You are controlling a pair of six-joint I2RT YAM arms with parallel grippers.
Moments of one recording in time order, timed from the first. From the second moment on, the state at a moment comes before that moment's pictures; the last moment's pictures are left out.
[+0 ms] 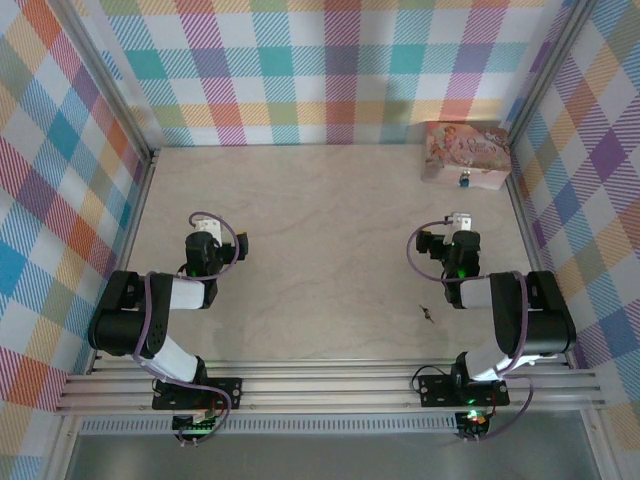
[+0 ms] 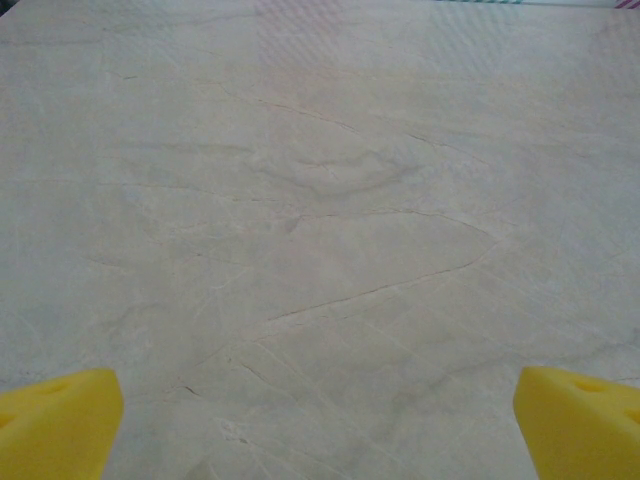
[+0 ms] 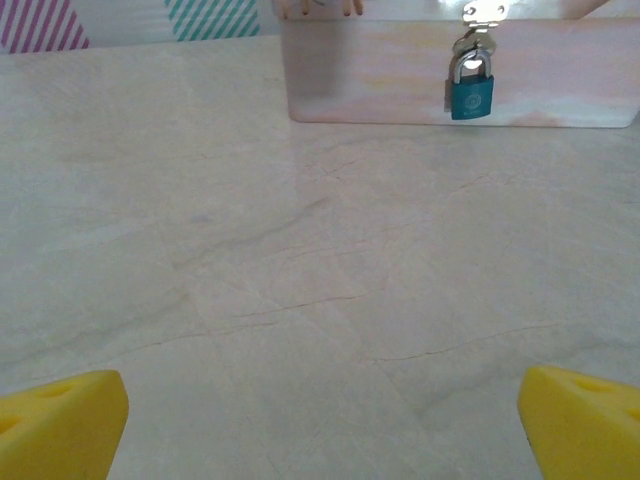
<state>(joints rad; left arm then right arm) -0.07 1.57 0.42 0.72 -0.09 -0.08 0.05 1.53 0.38 0.76 0.07 0.07</state>
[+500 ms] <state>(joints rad) -0.07 1.53 0.85 0.10 -0.22 -0.21 0.07 1.66 1.34 -0.26 0.15 0.31</state>
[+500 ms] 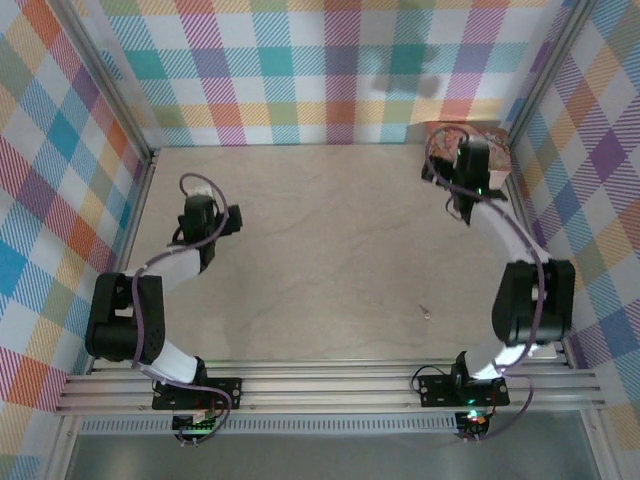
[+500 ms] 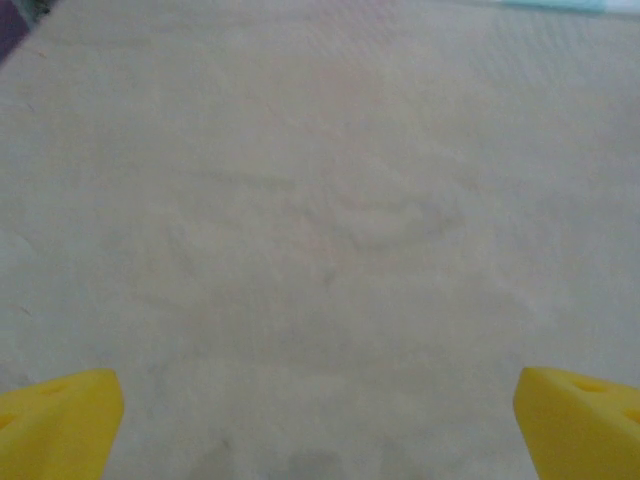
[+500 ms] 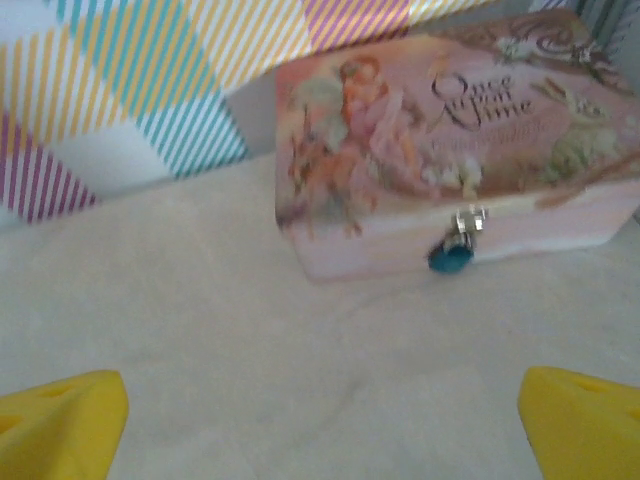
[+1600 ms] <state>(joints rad) -0.07 1.51 1.06 -0.41 0.16 -0.47 0.09 2.61 2.66 -1.00 0.03 0.21</state>
